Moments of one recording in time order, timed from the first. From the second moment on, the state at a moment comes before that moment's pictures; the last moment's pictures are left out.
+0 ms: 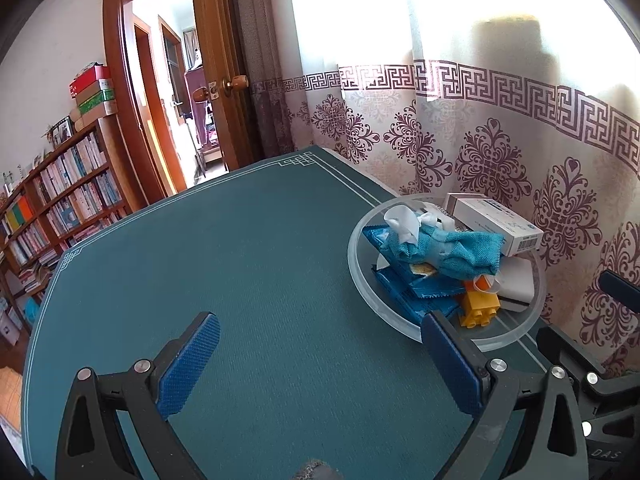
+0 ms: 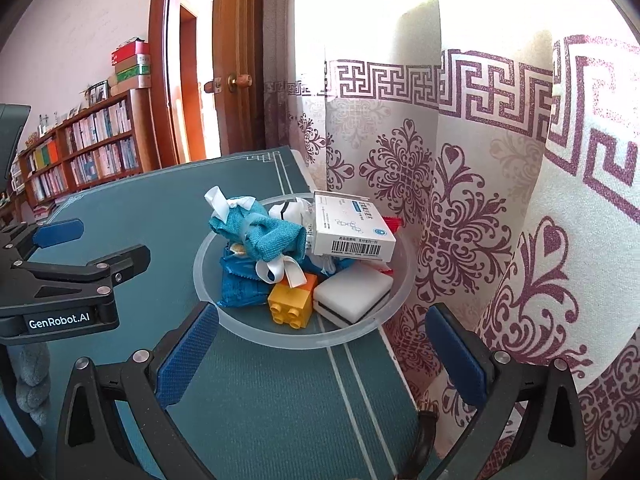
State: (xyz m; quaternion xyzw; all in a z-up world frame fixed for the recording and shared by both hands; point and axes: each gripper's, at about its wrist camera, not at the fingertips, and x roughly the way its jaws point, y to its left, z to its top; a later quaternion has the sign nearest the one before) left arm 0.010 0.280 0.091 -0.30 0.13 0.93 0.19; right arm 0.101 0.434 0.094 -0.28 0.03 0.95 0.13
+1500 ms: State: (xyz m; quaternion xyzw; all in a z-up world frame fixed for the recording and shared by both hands) left arm 0.019 0.285 0.089 -0.30 0.15 0.92 0.20; right arm 0.096 0.436 0.085 -0.29 0.04 0.95 0.13
